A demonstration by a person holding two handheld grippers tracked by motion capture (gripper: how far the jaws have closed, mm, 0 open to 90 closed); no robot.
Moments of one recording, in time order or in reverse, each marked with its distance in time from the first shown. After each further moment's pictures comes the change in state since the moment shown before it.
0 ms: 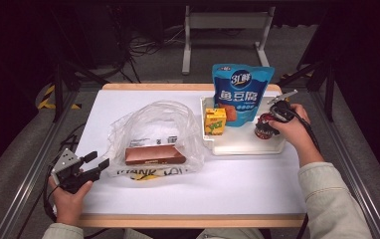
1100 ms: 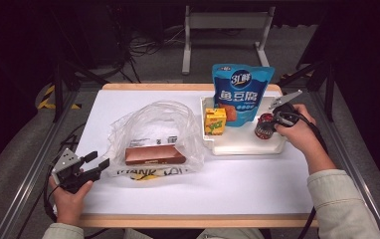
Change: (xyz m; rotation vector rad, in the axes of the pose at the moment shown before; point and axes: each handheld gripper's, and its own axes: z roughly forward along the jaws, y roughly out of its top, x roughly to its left) left arm -0.001 0.001 0.001 -0.001 -0.003 0.005; right arm 0.029 0.002 -0.043 0.000 0.138 -0.184
